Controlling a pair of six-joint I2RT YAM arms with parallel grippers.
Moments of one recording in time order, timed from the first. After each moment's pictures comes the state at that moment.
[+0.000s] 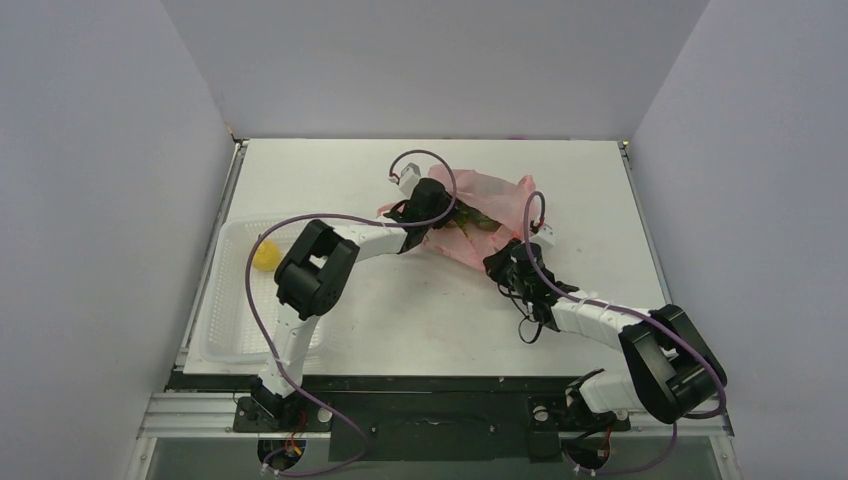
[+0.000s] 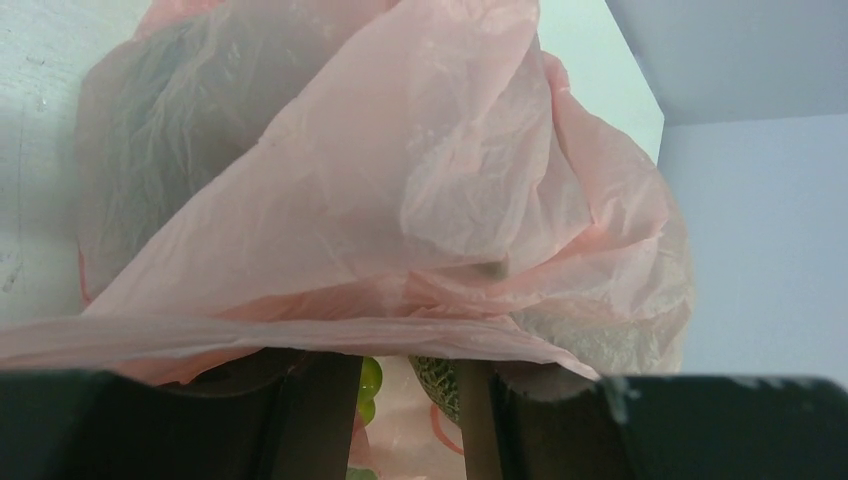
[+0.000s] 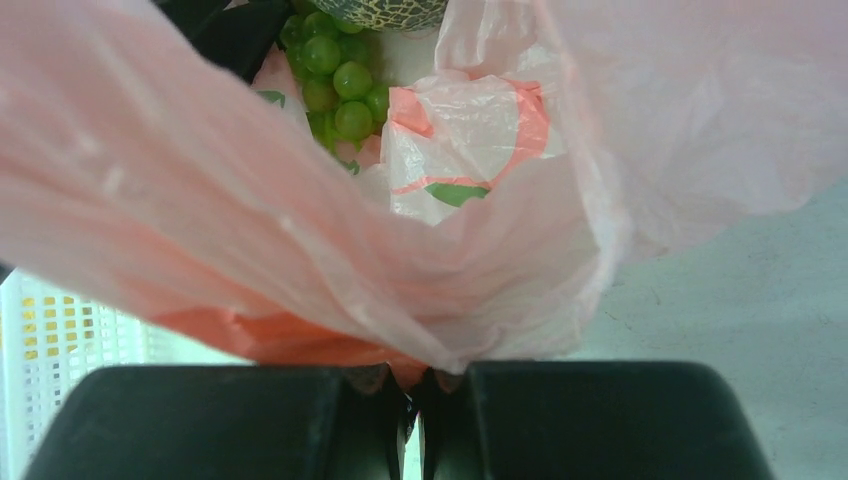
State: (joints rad) left arm -0.67 2.19 1.48 0.20 -0.24 -1.20; right arm 0.50 1.35 0.47 0.33 0.18 0.87
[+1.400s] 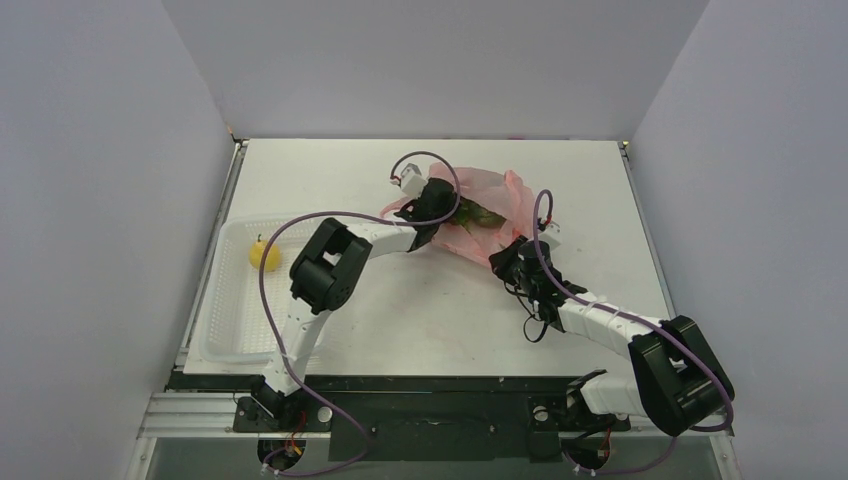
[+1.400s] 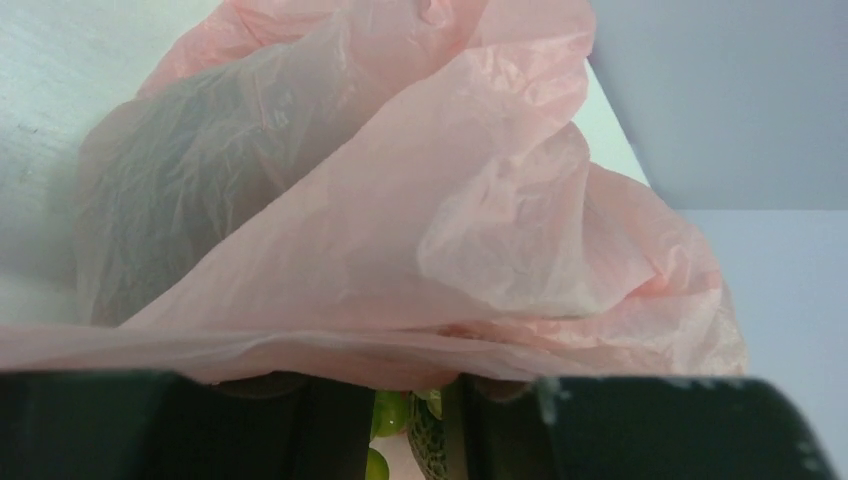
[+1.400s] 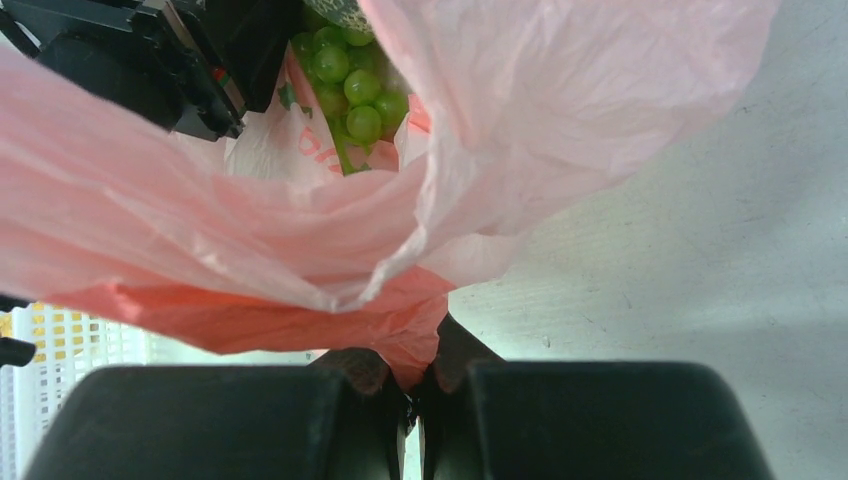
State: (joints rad) left arm -0.68 2.30 1.60 0.19 -0.40 -1.27; right arm 0.46 1.28 0.47 0.29 0.16 0.84
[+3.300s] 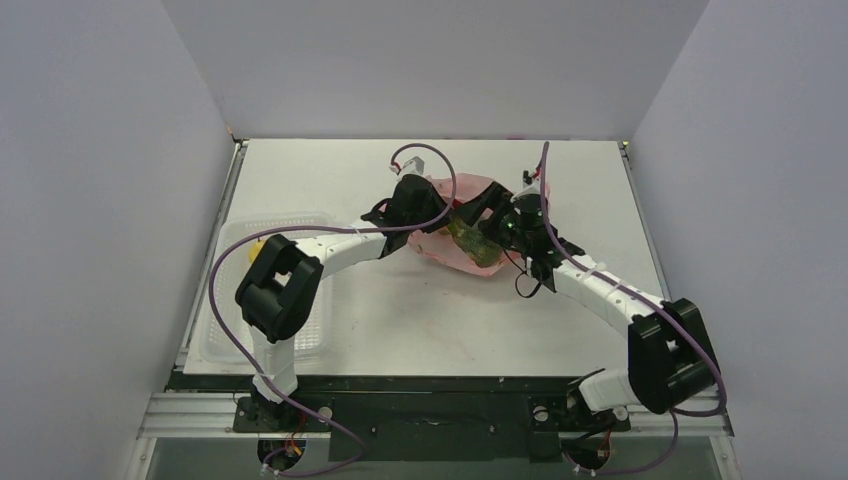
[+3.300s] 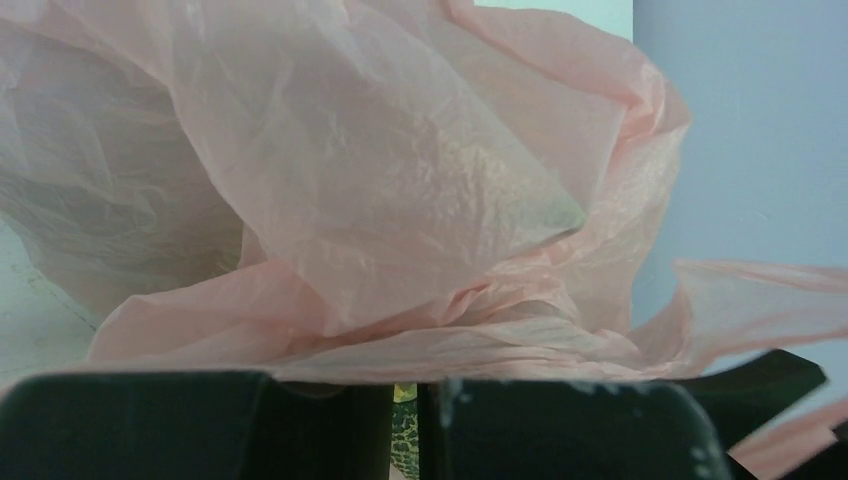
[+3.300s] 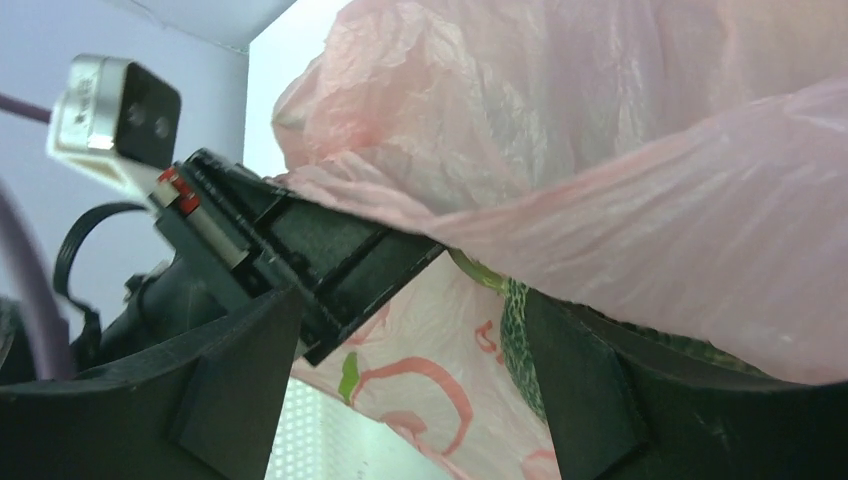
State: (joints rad) left arm -0.68 1.92 1.32 0.11 -0.04 -0.97; right arm 0.43 1.37 0.83 0.17 -0.06 0.85
